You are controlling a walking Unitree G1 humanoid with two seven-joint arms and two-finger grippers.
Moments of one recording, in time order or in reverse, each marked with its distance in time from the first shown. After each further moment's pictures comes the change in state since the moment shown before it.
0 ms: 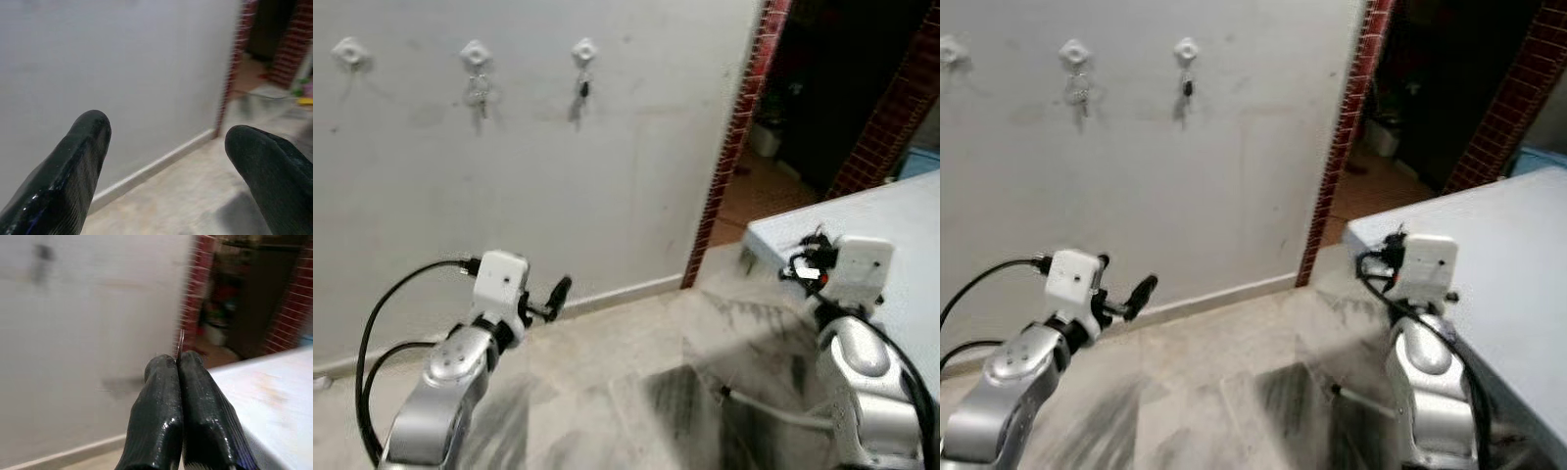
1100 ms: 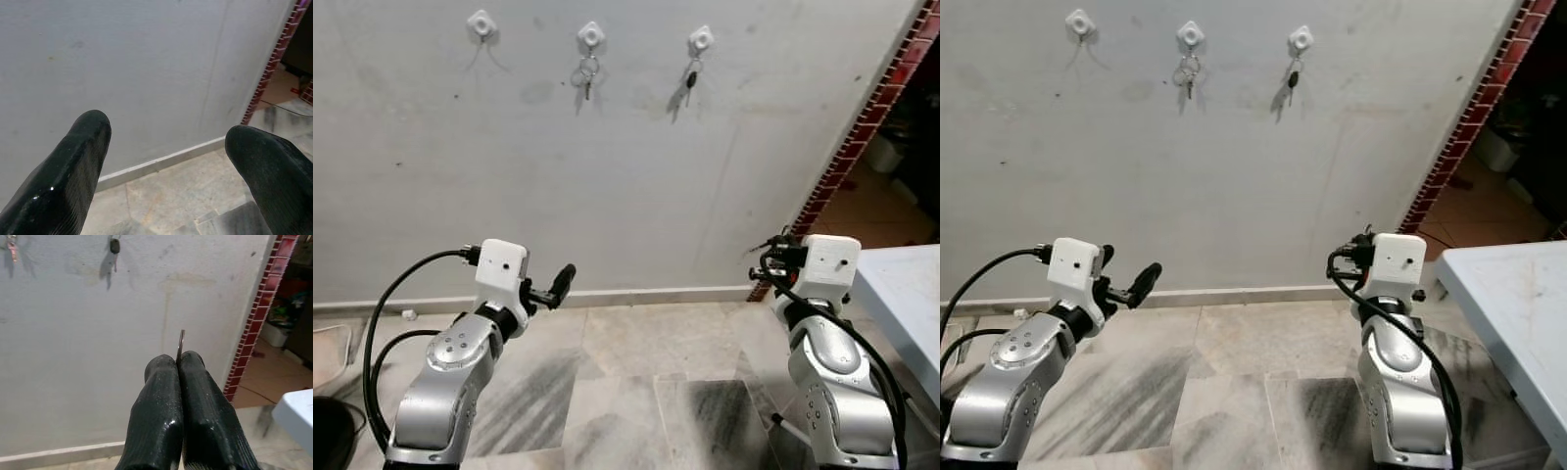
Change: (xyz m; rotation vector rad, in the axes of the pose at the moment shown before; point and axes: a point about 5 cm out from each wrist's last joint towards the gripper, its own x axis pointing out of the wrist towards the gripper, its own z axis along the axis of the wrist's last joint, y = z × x) left arm 0.012 -0.022 0.009 -0.081 -0.024 -0.100; right arm -0.001 0.000 0.001 0.013 0.015 -0.035
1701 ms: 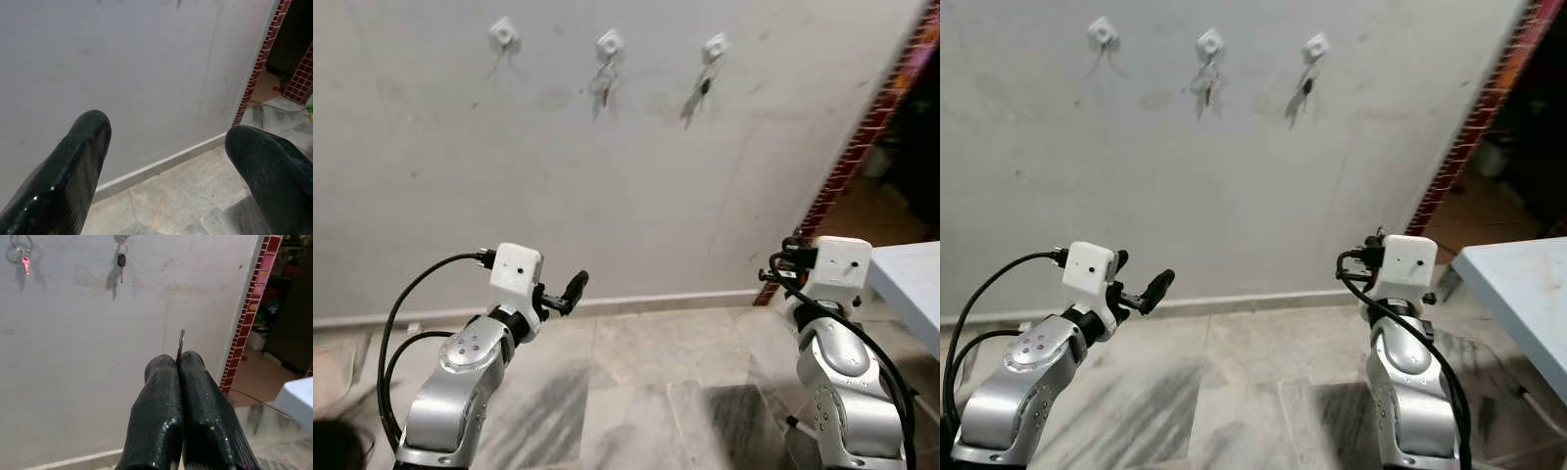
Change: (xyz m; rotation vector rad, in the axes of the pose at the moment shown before) left arm 0.003 -0.006 0.000 0.002 0.007 -0.019; right arm -0.002 -0.005 -0.001 0.003 0.006 -0.021
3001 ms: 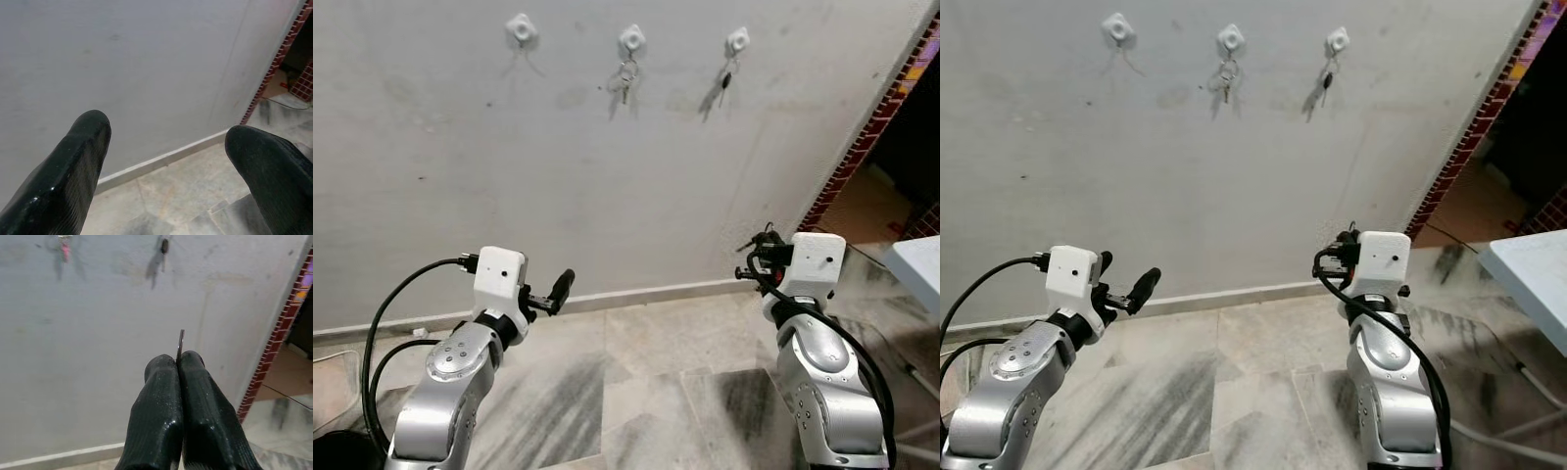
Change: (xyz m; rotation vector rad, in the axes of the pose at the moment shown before) left arm -0.006 0.001 -0.003 -0.034 -0.016 0.030; right arm 0.001 0.018 0.004 0.011 -0.015 0.078
